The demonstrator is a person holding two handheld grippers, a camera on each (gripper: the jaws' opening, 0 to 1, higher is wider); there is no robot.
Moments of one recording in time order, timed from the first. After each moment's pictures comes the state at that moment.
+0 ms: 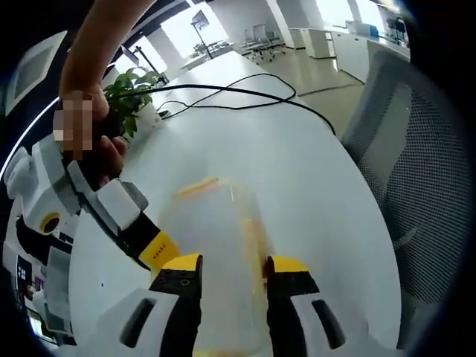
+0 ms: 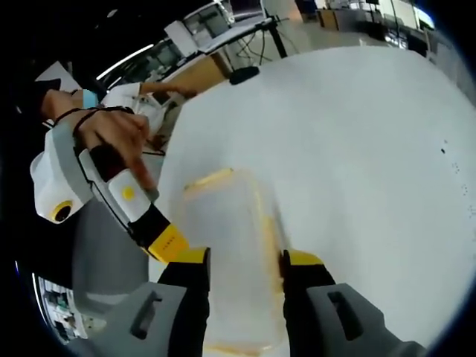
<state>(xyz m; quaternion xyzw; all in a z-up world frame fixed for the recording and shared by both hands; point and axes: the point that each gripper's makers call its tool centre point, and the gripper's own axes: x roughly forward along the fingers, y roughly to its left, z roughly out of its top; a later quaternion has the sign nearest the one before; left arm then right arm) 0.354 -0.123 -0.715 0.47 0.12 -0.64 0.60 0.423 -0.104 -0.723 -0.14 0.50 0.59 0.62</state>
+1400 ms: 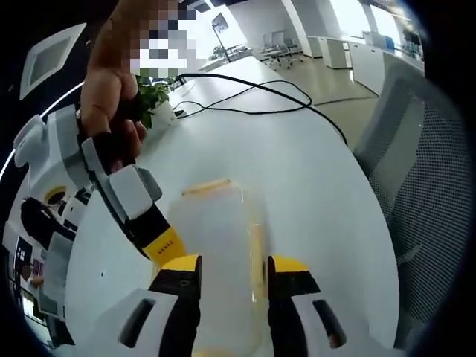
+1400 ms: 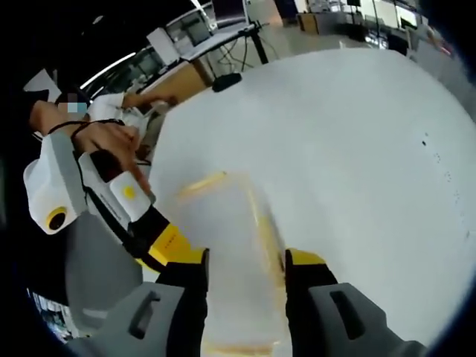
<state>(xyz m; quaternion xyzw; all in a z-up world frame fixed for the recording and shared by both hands) 0.359 -0.124 -0.708 0.44 0.13 -0.62 0.64 0.426 -0.108 -0.717 -0.14 0.48 0.54 0.68</state>
